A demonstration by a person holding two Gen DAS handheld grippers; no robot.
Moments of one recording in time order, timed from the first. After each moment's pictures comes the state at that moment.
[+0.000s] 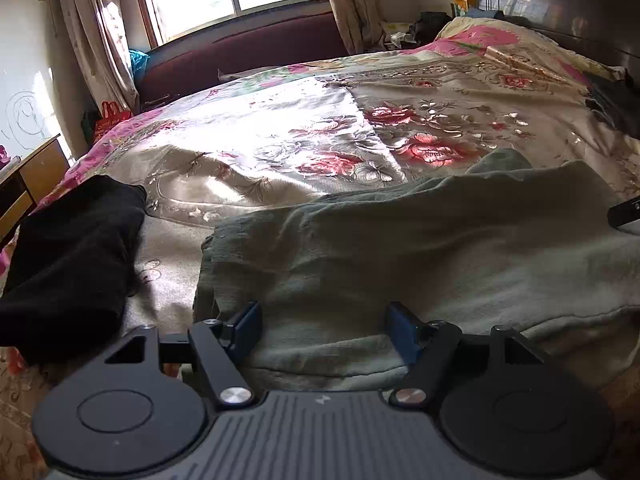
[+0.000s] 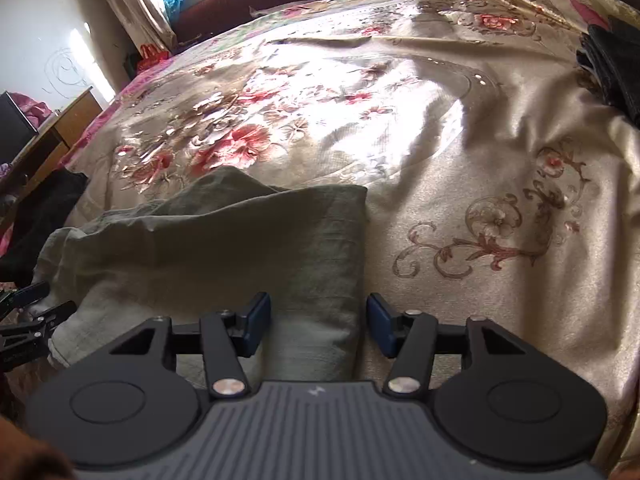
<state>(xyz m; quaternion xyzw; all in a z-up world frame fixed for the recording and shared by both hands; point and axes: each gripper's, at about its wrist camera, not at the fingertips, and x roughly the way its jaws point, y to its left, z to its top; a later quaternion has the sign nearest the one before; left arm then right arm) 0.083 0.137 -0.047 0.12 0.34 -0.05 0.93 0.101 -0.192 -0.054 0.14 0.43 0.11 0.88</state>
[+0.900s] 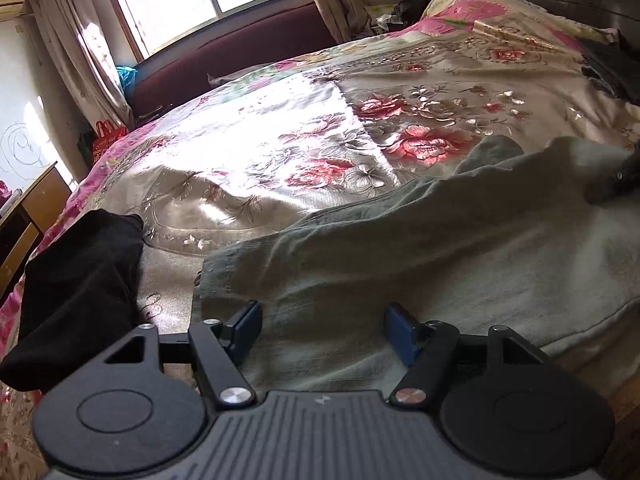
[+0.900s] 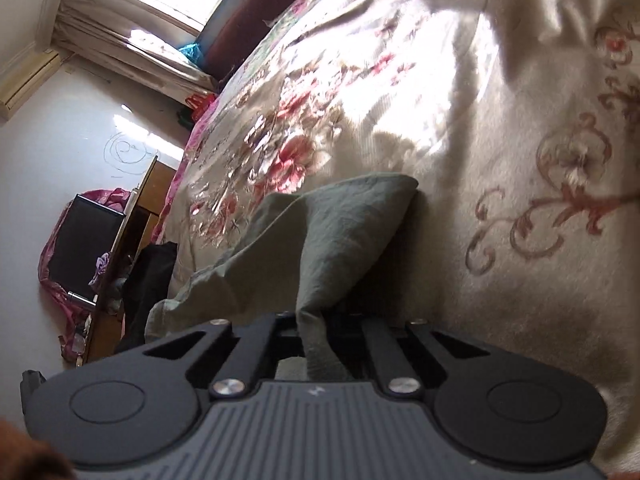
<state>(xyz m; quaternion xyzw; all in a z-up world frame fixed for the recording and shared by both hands) 0.103 0.111 -0.040 0.18 0.35 -0.06 0.92 0.135 -0.230 -0.078 0.37 0.42 0.20 0.81</state>
